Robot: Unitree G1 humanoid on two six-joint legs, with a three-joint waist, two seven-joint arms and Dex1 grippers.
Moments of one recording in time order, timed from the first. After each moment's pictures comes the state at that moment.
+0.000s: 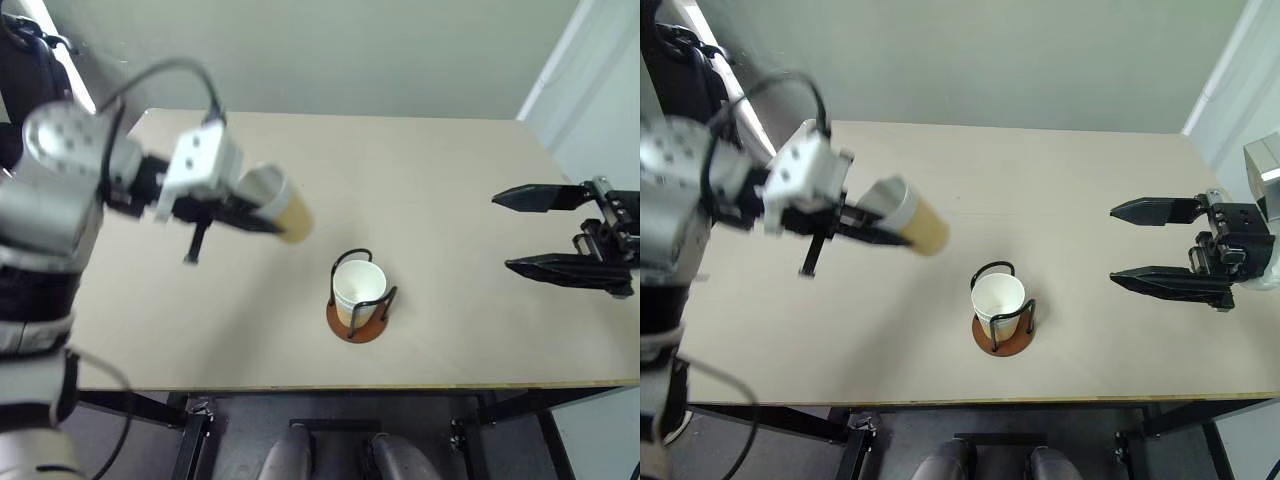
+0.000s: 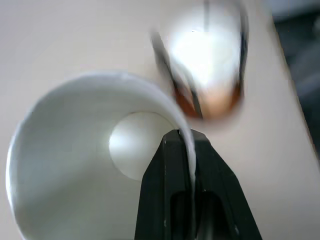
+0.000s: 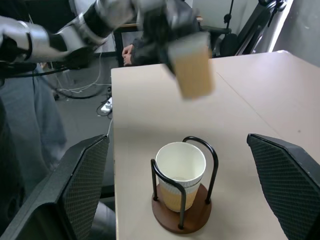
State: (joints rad) left arm -1.08 0.96 -0.16 -0.03 -0.45 0.43 -1.57; right arm -0.47 -1.10 -0.42 -0.32 1.04 0.85 1.28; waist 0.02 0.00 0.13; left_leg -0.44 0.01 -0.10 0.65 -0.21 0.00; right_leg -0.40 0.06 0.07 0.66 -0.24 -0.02
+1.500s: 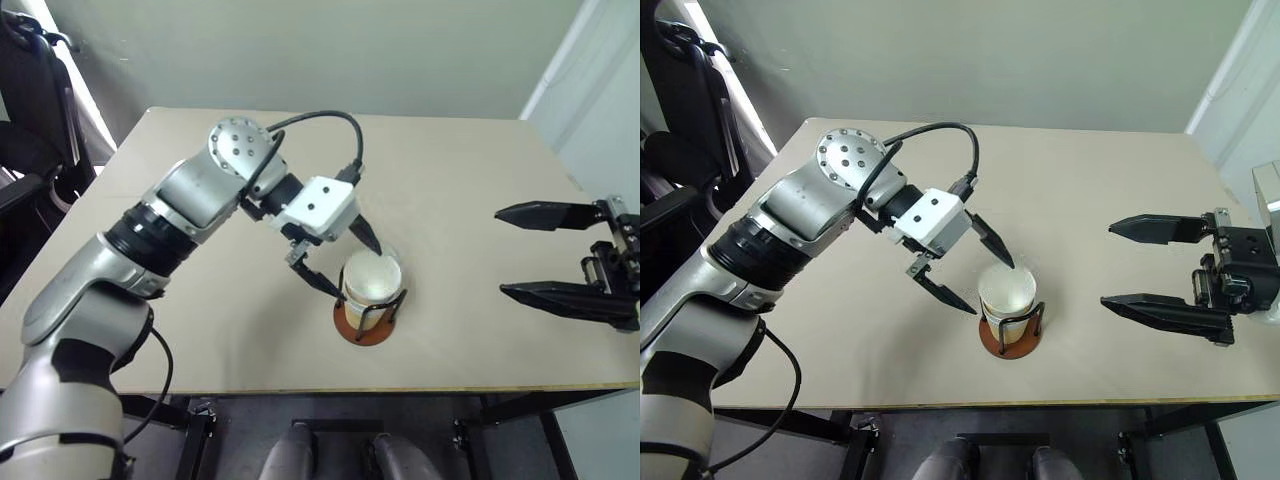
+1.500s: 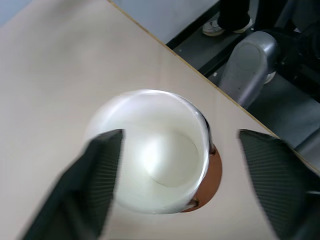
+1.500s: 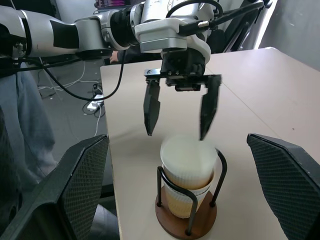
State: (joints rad) left arm -1.28 0.77 -0.70 0.20 -0.49 0.03 -1.58; right arm -0.28 -1.12 -0.60 -0.53 1.20 0.89 1.08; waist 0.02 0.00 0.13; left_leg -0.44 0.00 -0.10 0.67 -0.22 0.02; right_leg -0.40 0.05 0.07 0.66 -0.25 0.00
